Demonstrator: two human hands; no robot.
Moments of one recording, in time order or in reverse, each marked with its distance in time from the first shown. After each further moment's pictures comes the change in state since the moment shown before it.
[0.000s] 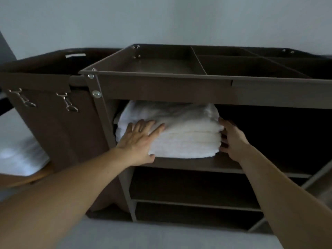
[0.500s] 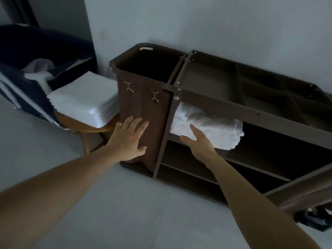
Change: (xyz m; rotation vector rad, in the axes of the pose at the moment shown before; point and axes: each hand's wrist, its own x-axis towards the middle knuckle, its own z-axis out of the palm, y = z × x) left_hand -0.256 -0.104 -0.114 -0.133 -0.081 -0.330; right_hand -0.260 -0.042 0.158 -0.879 -0.448 -0.296
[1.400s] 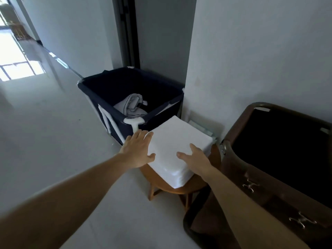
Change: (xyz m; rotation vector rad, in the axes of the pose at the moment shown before) left_hand 0.099 -0.425 0.015 -0.012 -0.097 -0.481; right_hand 0.304 -0.318 0.265 -0.033 -0.356 -0.167
